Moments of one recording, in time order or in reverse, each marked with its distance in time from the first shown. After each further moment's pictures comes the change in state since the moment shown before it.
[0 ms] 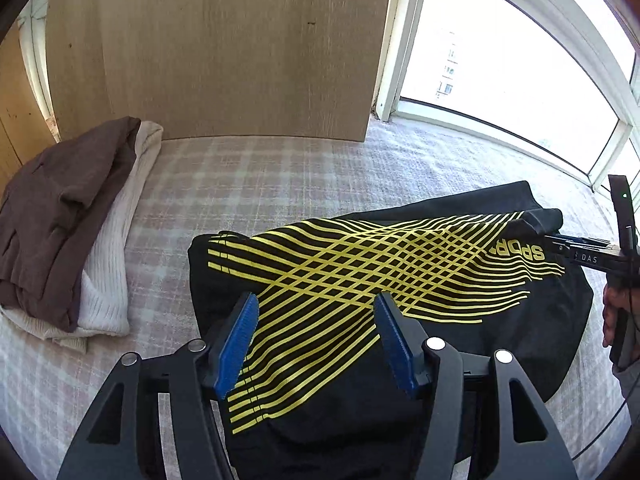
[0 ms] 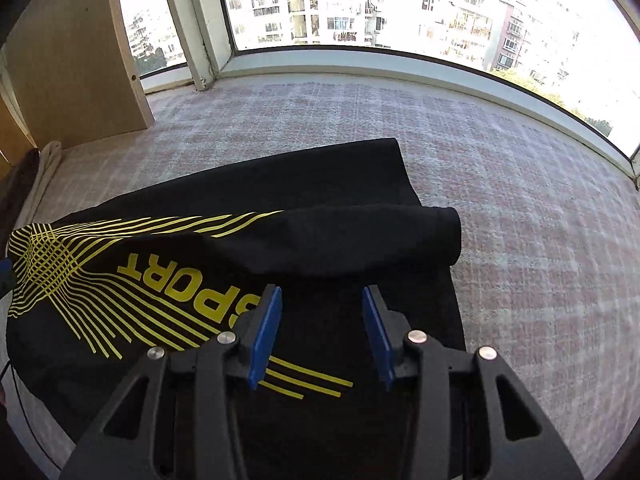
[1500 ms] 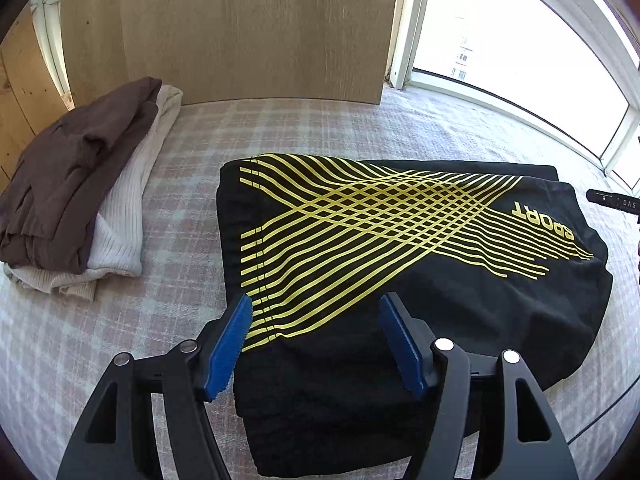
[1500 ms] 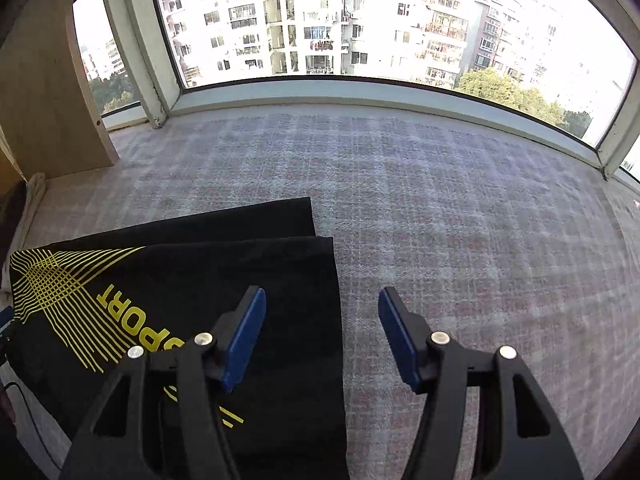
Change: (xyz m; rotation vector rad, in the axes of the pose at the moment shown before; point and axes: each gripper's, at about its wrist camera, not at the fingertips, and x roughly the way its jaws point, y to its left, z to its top) left arm -0.005 0.014 -0.041 -0.024 0.071 0.040; right arm -0.042 -0.070 0.005 0.073 -0.045 -0.022
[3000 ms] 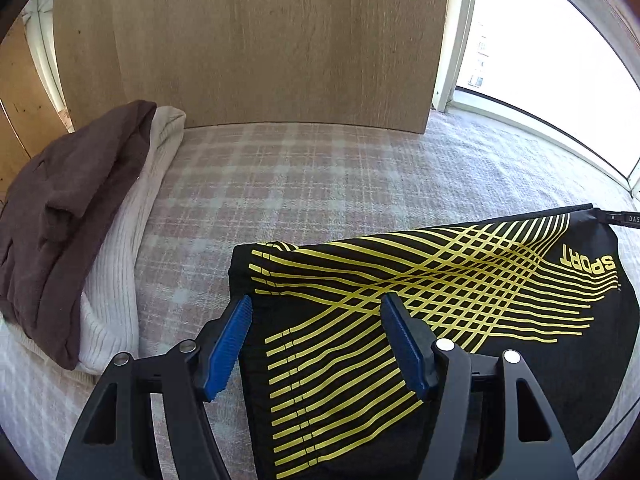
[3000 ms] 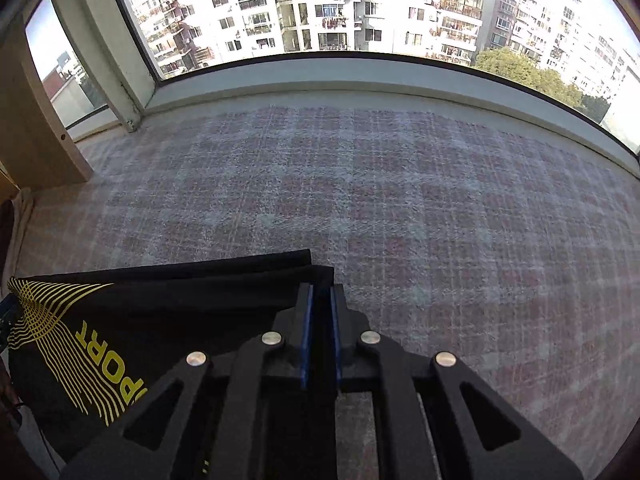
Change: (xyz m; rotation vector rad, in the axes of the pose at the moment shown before) left arm 0.044 0.012 0.056 -0.023 -0.037 0.074; right arm 0.058 0.006 0.044 -0.043 0.038 0.008
